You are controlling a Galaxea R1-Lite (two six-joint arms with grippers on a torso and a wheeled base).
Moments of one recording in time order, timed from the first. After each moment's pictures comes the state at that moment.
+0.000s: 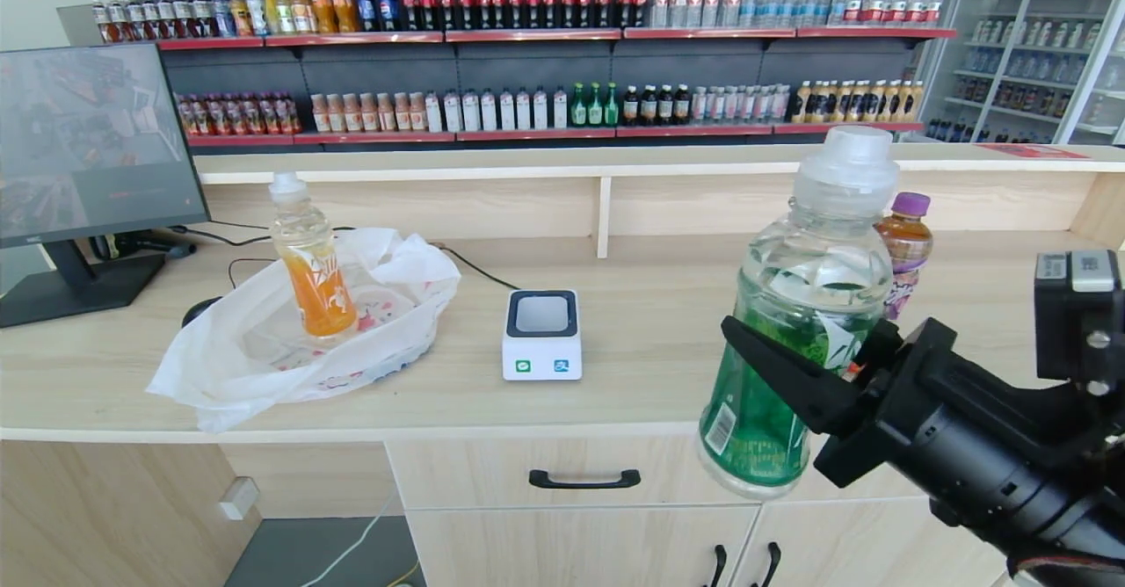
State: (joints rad) left arm 0.00 0.00 0.00 0.00 0.00 0.00; right arm 0.71 1.55 -0.28 -1.57 0.02 -0.04
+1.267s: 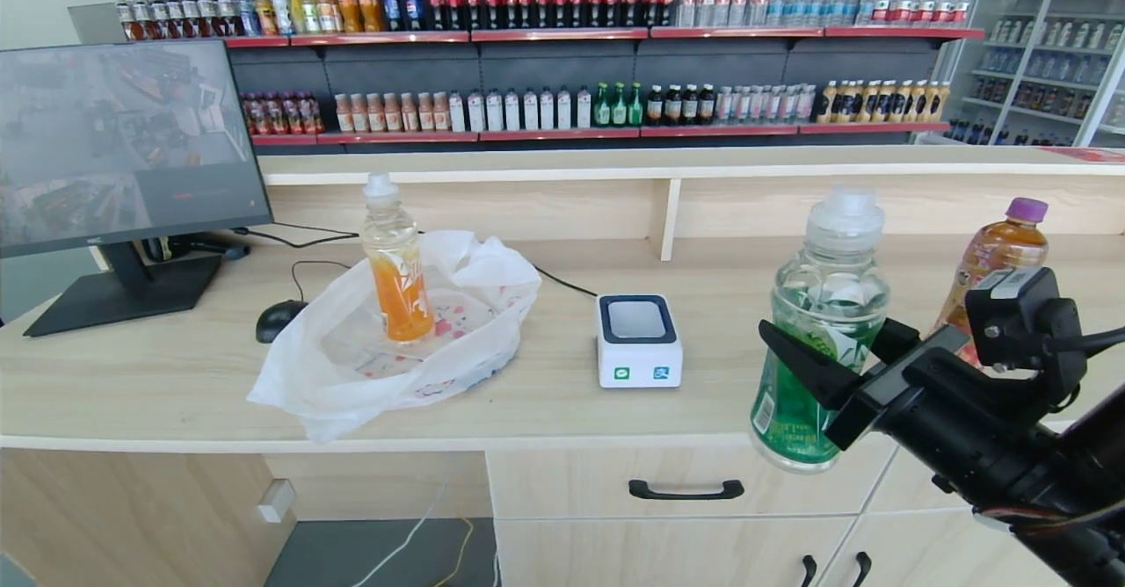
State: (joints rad) left arm 0.00 0.00 0.00 0.00 0.00 -0.01; right arm 0.51 1.61 -0.23 -1.57 0.01 -0.13
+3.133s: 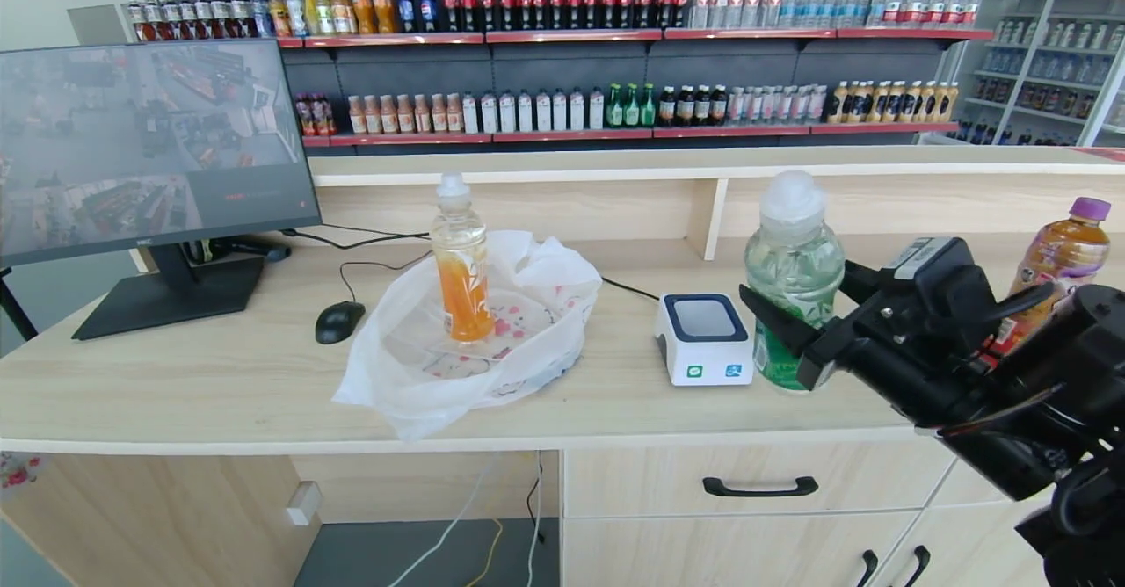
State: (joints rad) left arm 0.00 0.00 0.00 0.00 0.00 0.00; right arm 0.40 1.74 -0.42 -1.57 0.15 -0.46
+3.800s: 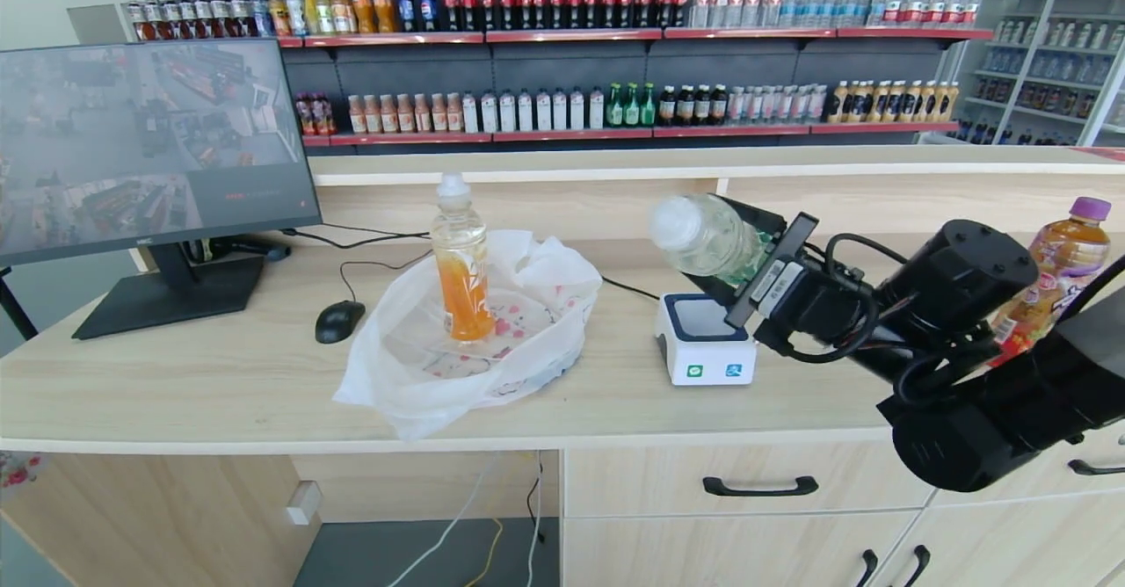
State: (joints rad) left arm 0.00 0.00 0.00 0.00 0.00 0.00; right arm 0.34 1.99 -0.81 -1.57 0.56 -1.01
